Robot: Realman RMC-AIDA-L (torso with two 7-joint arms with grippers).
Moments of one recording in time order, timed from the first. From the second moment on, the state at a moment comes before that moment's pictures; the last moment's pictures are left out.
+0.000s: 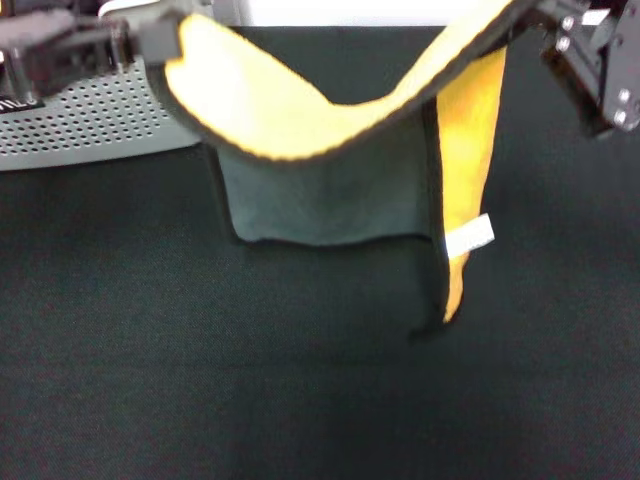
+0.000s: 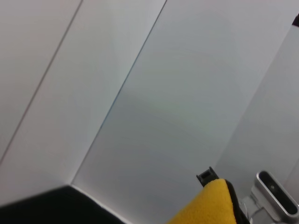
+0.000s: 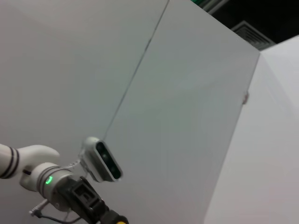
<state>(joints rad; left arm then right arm) -0.44 -1.98 0.65 1.15 1.58 1.98 -2.13 0.32 2.00 -1.39 -0.99 2.26 1.53 -2.34</state>
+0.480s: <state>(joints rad) -0.44 -1.95 0.64 1.04 1.58 2.01 -2.13 0.27 2.01 -1.30 -1.07 2.11 1.60 -2.06</state>
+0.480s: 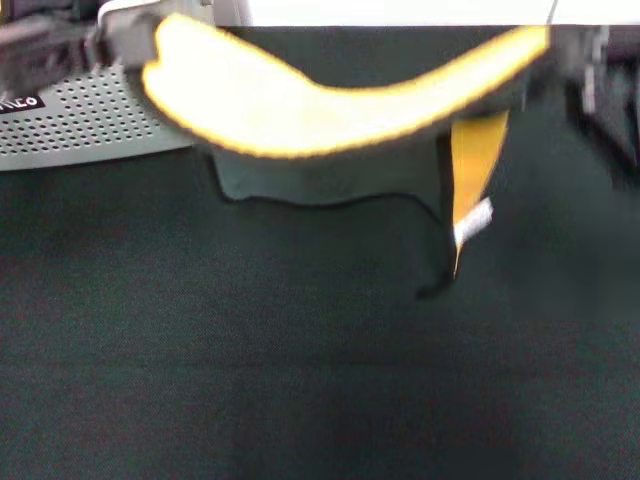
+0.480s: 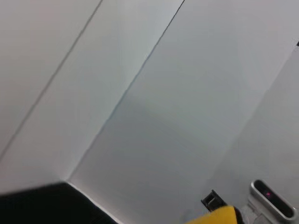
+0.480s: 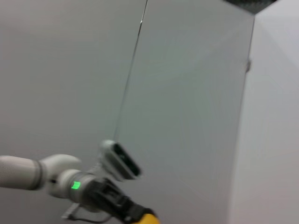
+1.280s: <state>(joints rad) -0.30 -1.89 0.74 0.95 1.51 2.03 -2.17 0.25 2.01 -1.35 -1.08 2.01 1.58 -1.84</state>
